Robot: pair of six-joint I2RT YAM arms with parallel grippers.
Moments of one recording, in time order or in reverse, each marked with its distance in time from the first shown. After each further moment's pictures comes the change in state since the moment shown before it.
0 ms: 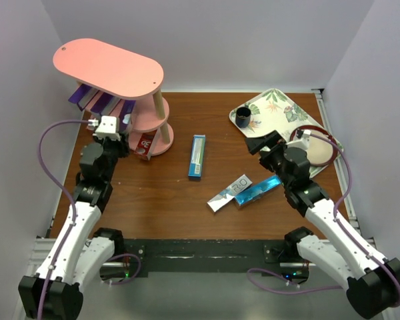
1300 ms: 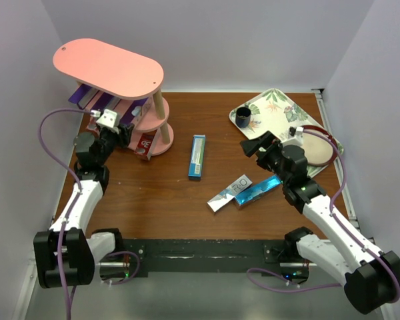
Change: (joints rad) left arm 0.230 0.309 -0.032 0.419 0.541 0.061; right arm -0.021 0.055 -0.007 0.038 -0.106 -0.079
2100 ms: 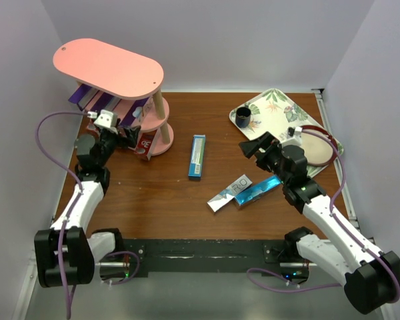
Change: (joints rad) left arm 0.000 0.013 -0.029 0.077 0.008 -0.111; right arm 0.000 -0.001 0.000 -0.011 -0.028 0.000
